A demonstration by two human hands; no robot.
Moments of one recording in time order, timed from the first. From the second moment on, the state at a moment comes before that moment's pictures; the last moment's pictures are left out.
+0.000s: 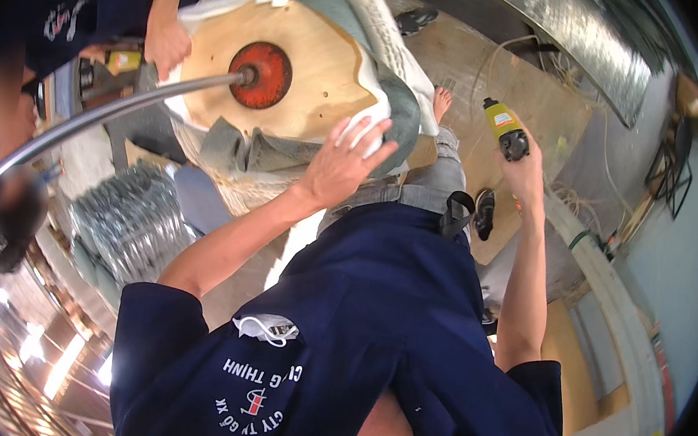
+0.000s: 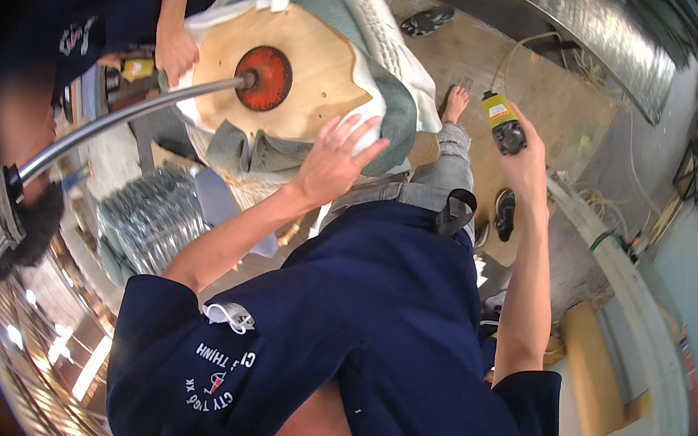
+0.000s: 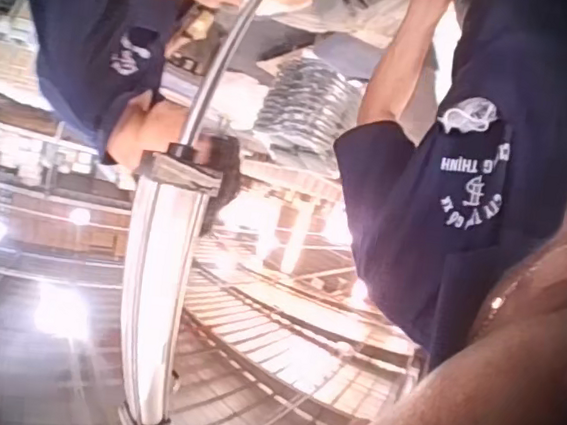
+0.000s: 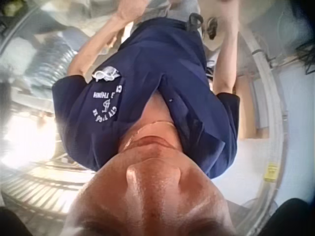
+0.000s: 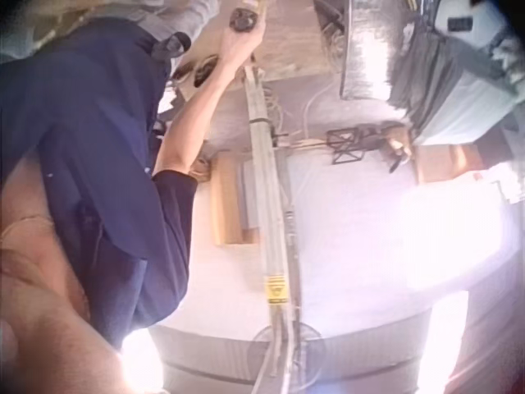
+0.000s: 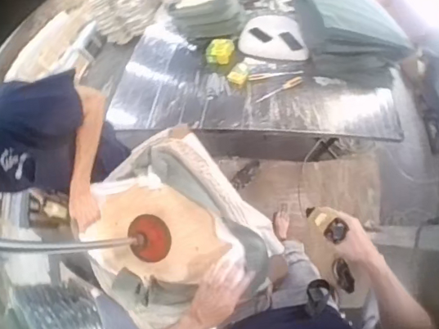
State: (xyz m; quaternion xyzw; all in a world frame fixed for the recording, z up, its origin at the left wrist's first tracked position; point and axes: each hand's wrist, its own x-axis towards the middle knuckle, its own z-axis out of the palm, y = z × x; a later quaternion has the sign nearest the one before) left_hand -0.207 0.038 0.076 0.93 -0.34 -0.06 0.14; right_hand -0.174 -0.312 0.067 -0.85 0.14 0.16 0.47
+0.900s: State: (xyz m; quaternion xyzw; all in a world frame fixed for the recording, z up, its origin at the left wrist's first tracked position) left_hand -0.124 0.037 0.087 0.80 -0.44 -0.40 0.01; right_hand -0.260 -0.281 0.036 -0.84 0.14 0.19 0.49
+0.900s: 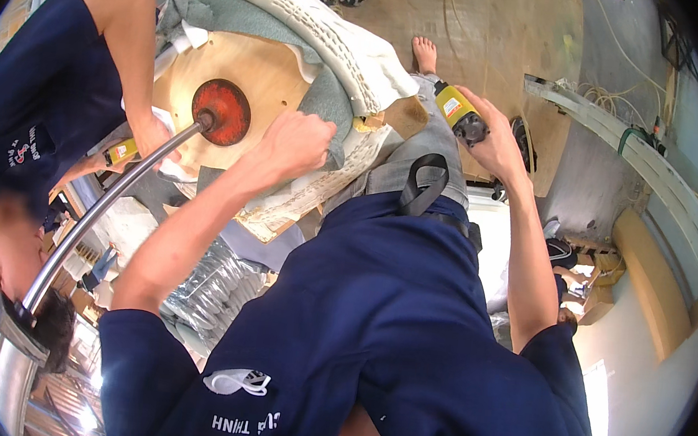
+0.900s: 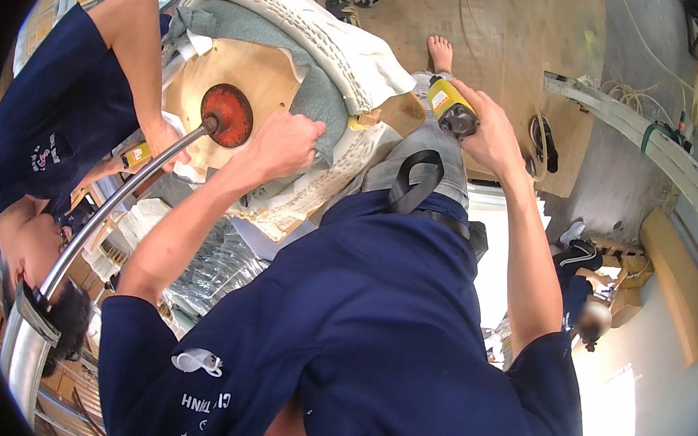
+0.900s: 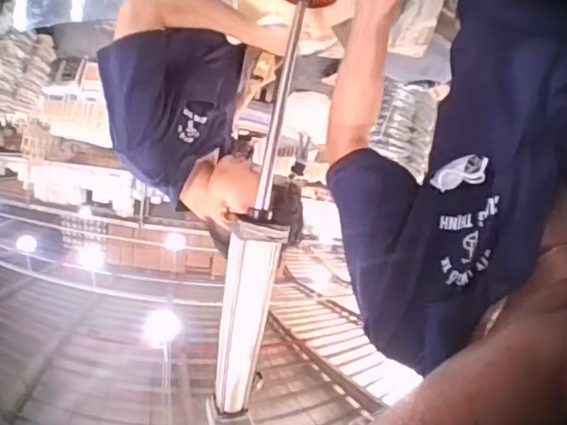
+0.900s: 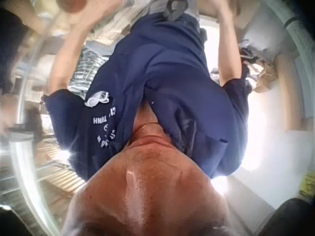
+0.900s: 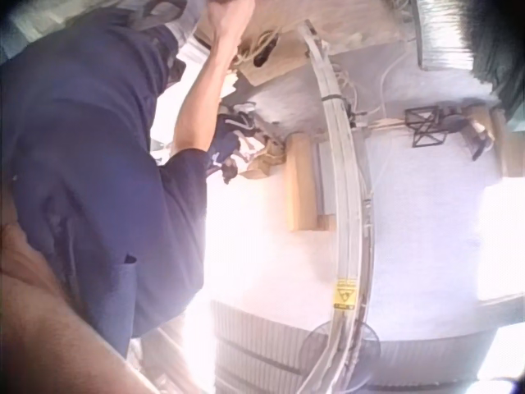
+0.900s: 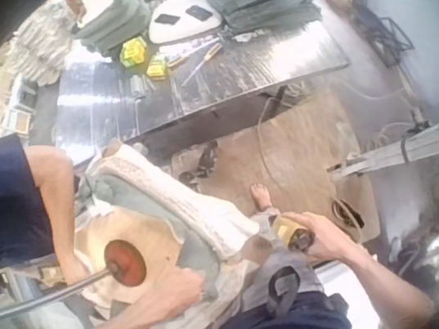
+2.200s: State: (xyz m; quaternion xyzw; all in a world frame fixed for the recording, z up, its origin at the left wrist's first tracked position) left_hand -0.140 0.083 0.056 0.91 -0.07 -0.35 0.23; right_hand -0.175 -0.176 0.104 -0.88 -0.17 0.37 0.25
